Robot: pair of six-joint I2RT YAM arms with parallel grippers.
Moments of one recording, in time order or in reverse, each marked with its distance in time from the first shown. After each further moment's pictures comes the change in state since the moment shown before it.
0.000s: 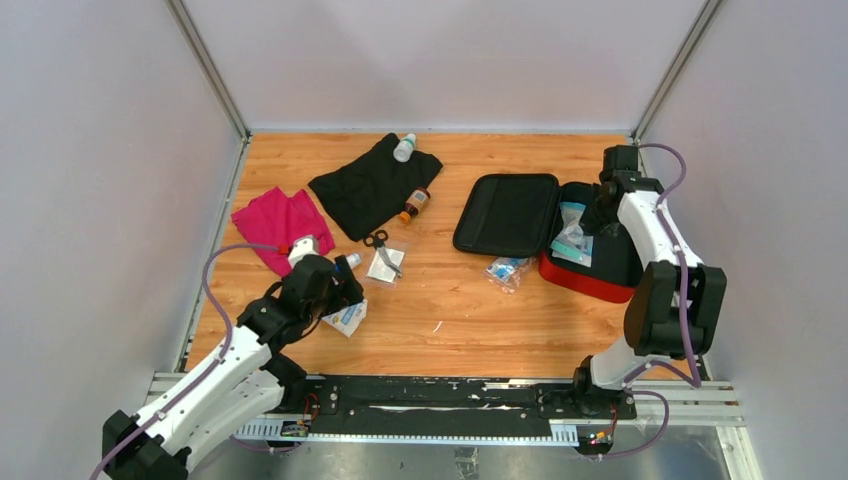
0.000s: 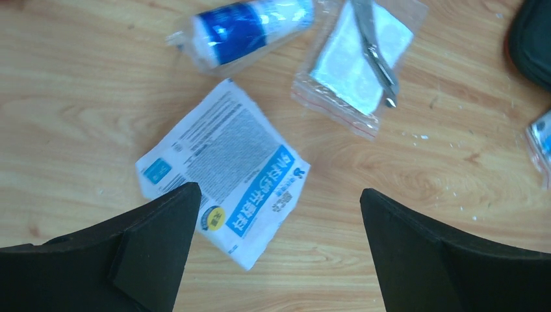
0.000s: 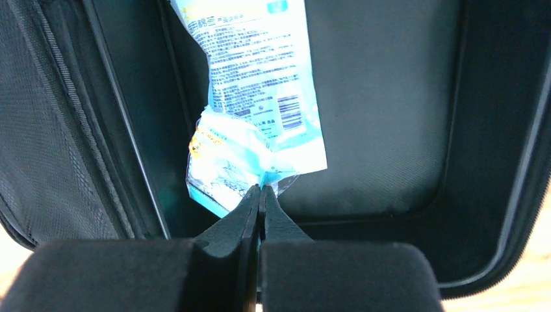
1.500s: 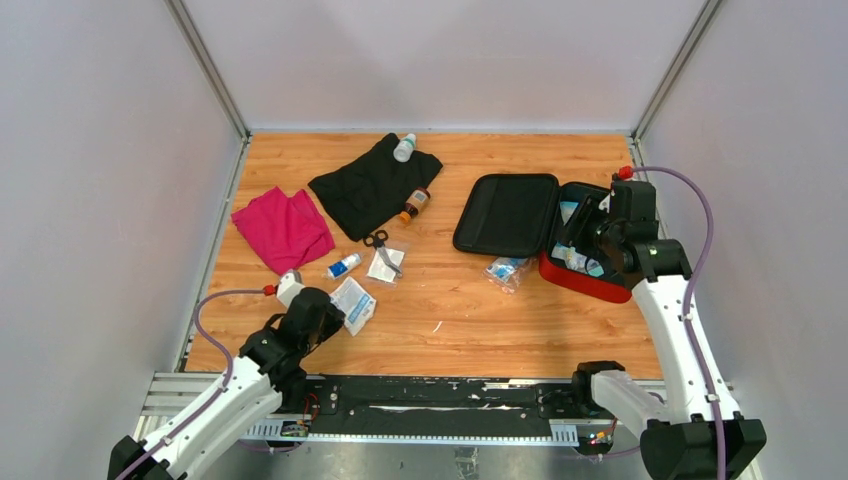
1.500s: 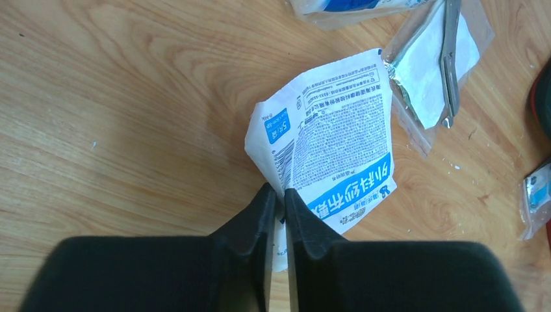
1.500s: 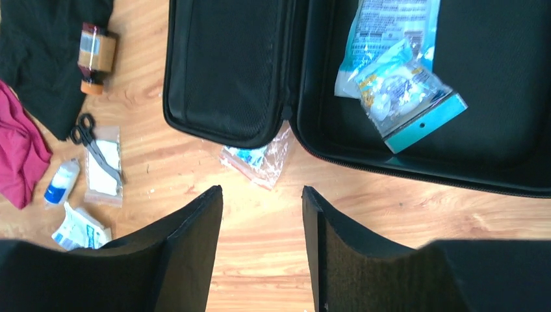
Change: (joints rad) left arm 0.000 -0.266 -0.328 0.043 -0.069 -0.367; right arm 0.172 -0.567 -0.168 -0.035 -0.151 0.097
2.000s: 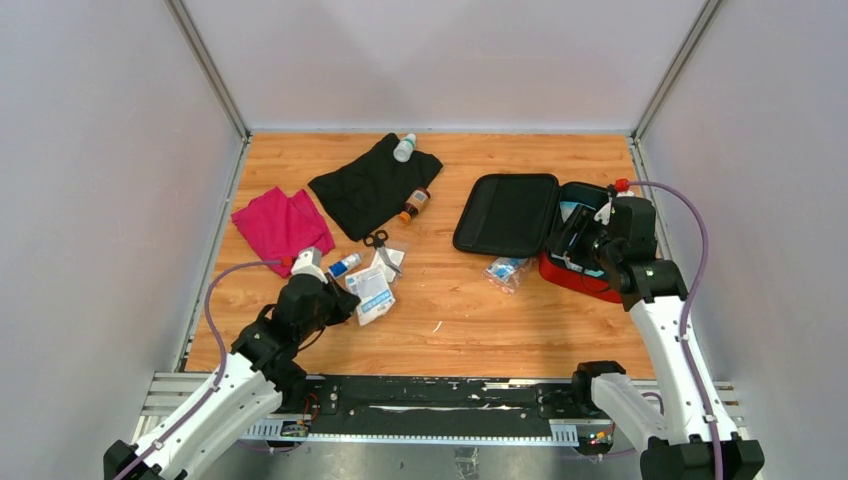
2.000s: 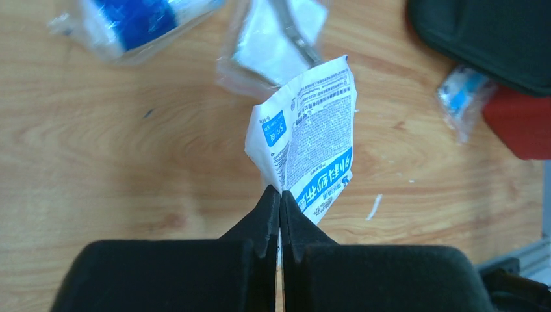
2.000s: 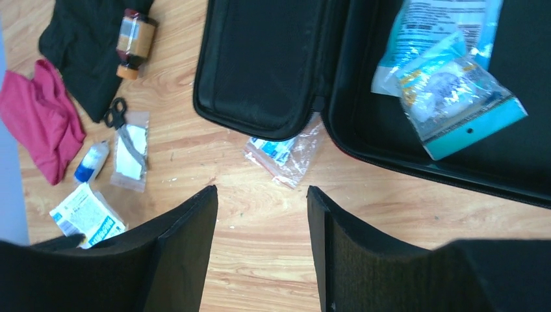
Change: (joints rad) left arm 0.000 0.021 0.108 0.097 0.201 0.309; right arm 0.000 -0.108 -0.170 0.120 -0.098 0.024
